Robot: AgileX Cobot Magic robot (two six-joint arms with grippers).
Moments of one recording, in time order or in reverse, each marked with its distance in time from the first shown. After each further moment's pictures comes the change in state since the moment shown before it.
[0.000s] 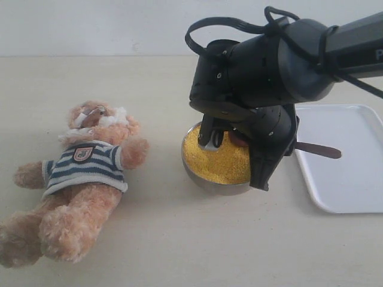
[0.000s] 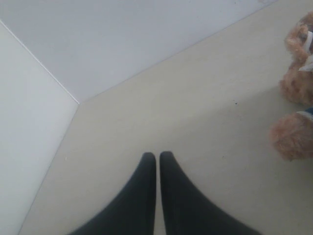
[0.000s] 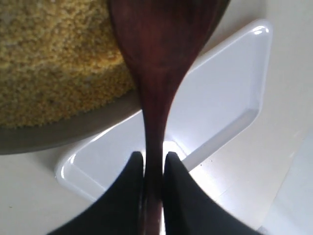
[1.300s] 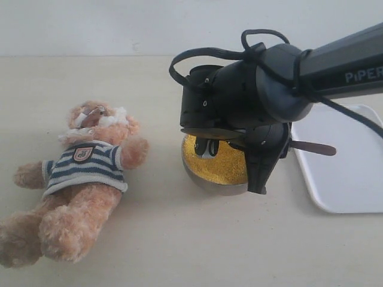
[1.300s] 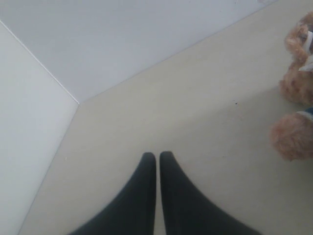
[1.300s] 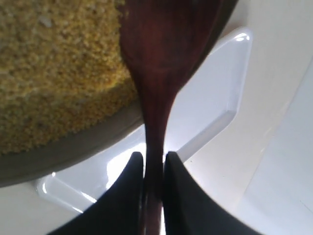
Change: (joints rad) left arm 0.000 0.000 0.000 0.000 0.000 0.000; right arm 0.045 0.048 0.014 -0.107 0.001 0.080
